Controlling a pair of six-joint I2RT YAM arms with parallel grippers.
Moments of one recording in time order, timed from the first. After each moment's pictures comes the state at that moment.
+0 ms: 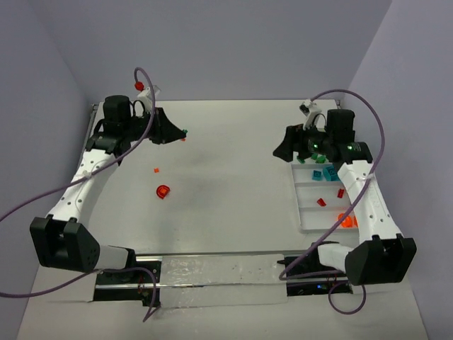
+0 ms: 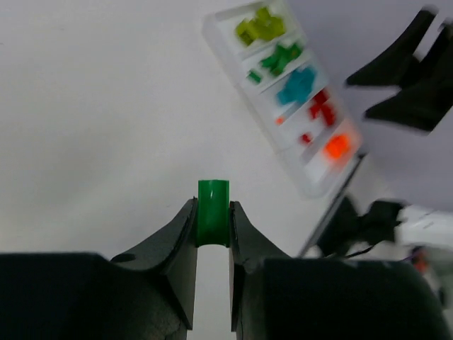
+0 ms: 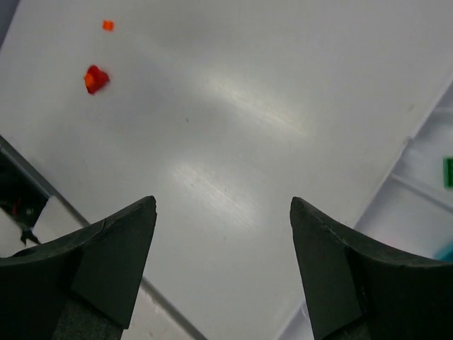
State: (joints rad) left arm -0.18 1.37 1.26 -0.35 0.76 -0.29; right arm 0.01 1.20 1.18 -0.69 -0.65 -0.04
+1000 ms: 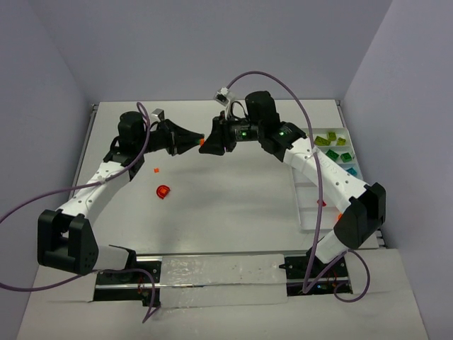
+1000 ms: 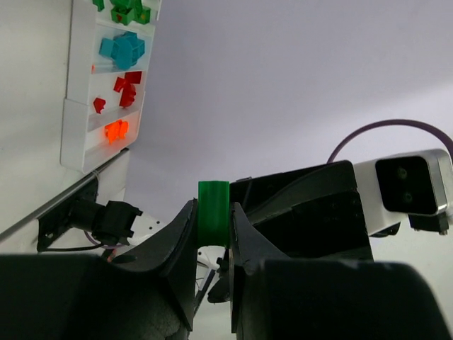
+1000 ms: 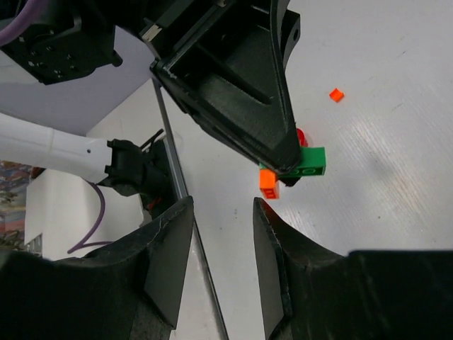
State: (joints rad) left arm -0.28 1.35 1.00 0.09 0.81 -1.57; right arm 0.62 1.54 1.48 -0.33 -0.71 0.28
